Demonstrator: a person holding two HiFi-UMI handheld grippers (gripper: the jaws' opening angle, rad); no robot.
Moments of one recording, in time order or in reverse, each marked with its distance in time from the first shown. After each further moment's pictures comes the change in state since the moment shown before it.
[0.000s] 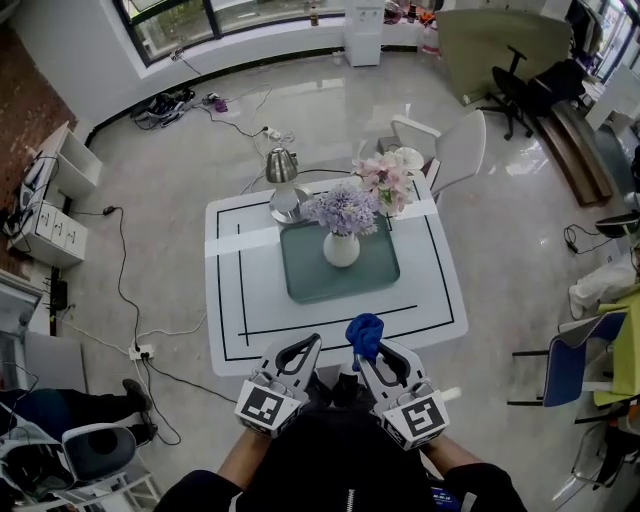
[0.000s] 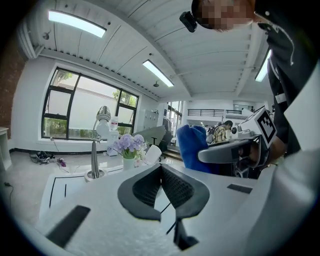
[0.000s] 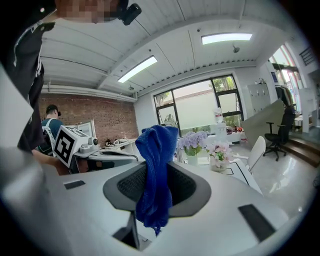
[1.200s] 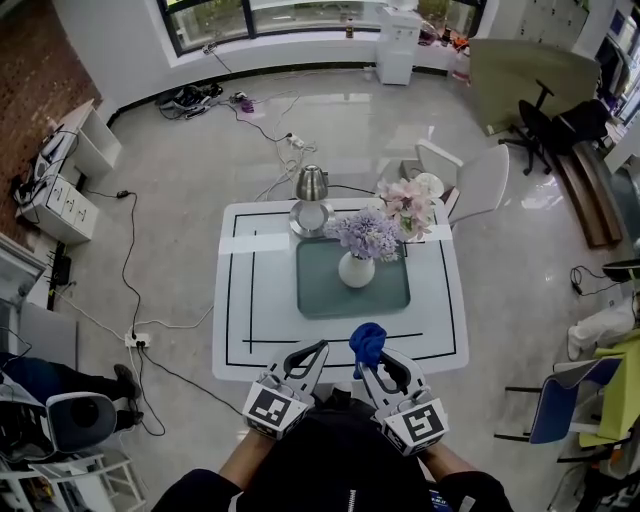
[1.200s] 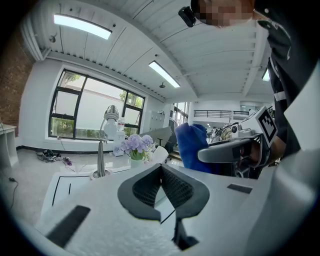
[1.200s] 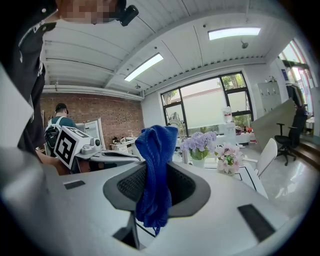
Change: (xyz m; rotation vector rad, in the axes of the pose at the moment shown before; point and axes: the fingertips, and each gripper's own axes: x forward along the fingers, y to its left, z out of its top) left arm 0.014 0.026 -0.007 -0.007 -0.015 0.079; right arm 0.031 -0.009 -0.002 -0.014 0.009 0.084
